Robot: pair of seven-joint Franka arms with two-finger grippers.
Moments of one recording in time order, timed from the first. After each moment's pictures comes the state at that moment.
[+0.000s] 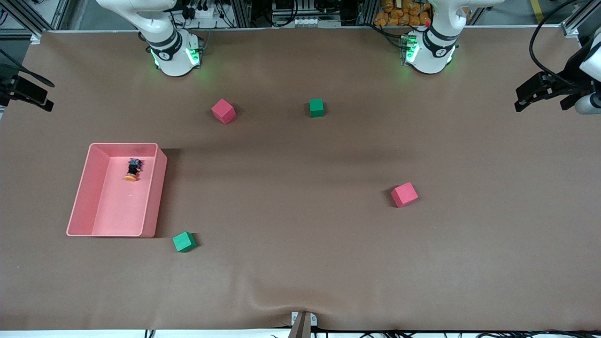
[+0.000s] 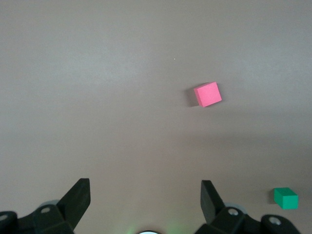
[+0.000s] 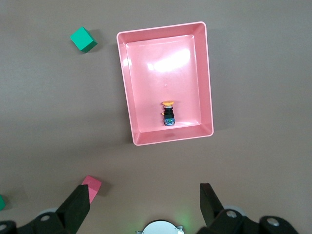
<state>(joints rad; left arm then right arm) -0.07 -0.04 -0.02 -1.51 0.02 1.46 -0.10 -0.01 0.01 -0.05 -1.42 -0.02 1.35 0.06</state>
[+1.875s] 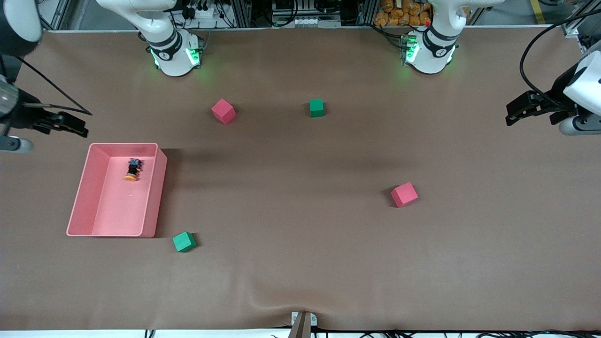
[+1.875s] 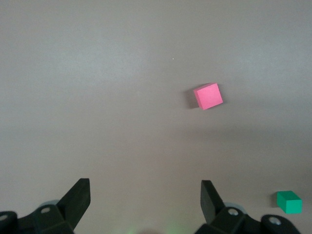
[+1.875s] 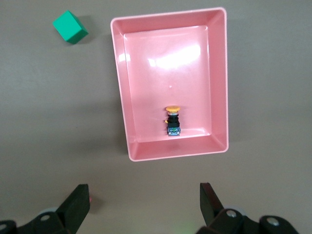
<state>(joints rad) -0.07 0.03 -0.02 -1.51 0.02 1.50 -0.10 -0.01 -0.03 -0.05 -1.80 -0.02 1.67 0.04</state>
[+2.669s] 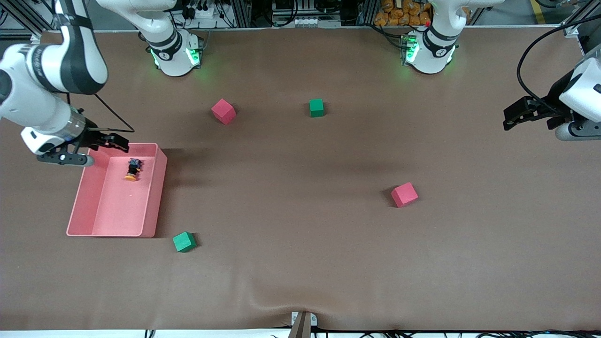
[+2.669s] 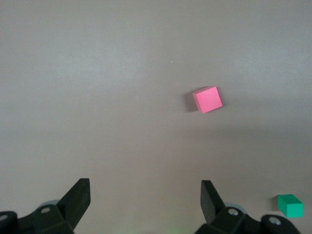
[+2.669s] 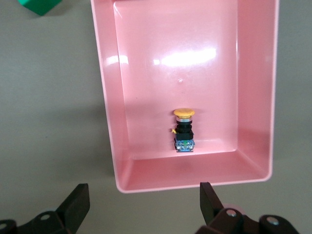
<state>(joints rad) -0.07 0.04 -0.02 -1.51 0.02 1.52 -0.10 -0.01 -0.05 -0.06 -2.24 -0.02 2.12 0.03</state>
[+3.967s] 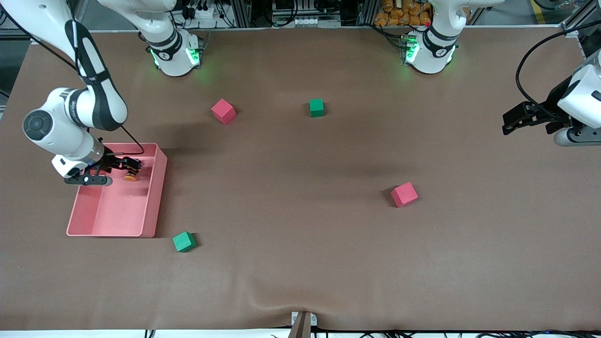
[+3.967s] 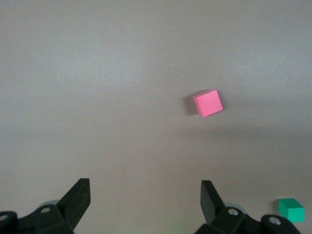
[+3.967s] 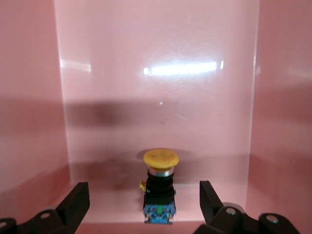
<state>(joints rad) -0.07 0.05 -0.02 -1.51 0.02 1.53 -0.10 -0.09 0.25 -0.06 -2.29 -0.02 2.52 -0.13</state>
